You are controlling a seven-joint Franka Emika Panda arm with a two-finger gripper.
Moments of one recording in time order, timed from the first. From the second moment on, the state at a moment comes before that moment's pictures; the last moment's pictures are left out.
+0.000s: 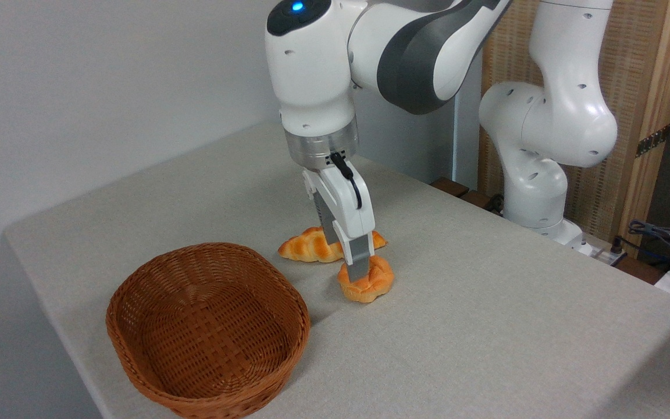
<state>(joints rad) -0.09 -0.24 0.08 -2.22 -0.12 1.88 1.12</state>
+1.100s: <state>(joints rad) -0.09 0.04 0.00 -1.55 -0.08 1.63 0.70</state>
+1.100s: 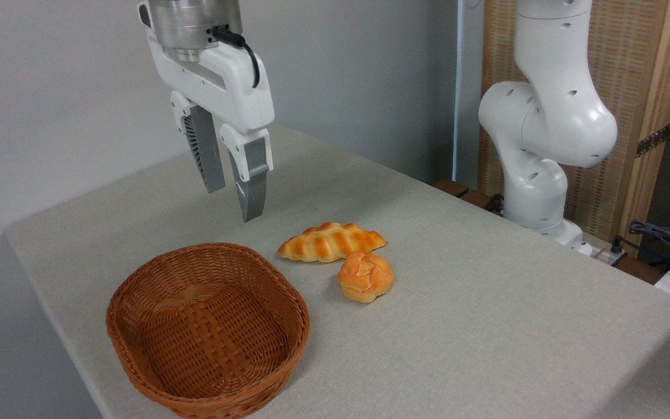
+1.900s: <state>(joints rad) -0.08 0.04 0.04 -1.55 -0.07 1.63 0.69</state>
